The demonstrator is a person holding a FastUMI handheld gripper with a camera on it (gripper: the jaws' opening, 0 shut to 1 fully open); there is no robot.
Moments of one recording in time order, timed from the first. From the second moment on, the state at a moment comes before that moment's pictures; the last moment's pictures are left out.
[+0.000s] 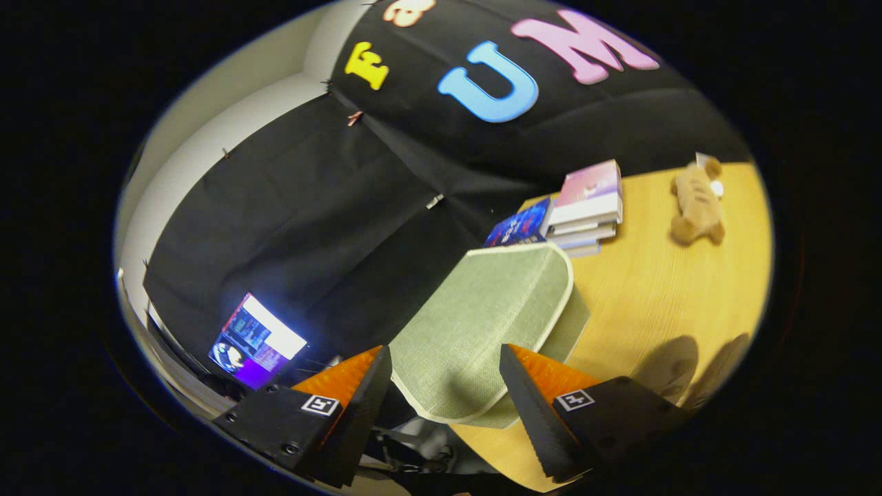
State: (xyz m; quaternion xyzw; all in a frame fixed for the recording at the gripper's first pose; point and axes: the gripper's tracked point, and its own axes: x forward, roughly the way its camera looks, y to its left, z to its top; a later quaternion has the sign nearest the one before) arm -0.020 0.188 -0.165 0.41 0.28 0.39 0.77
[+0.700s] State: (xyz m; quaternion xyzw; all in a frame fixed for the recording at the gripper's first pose) arm 0.001 0.203 -0.230 0.62 0.37 0.43 0.55
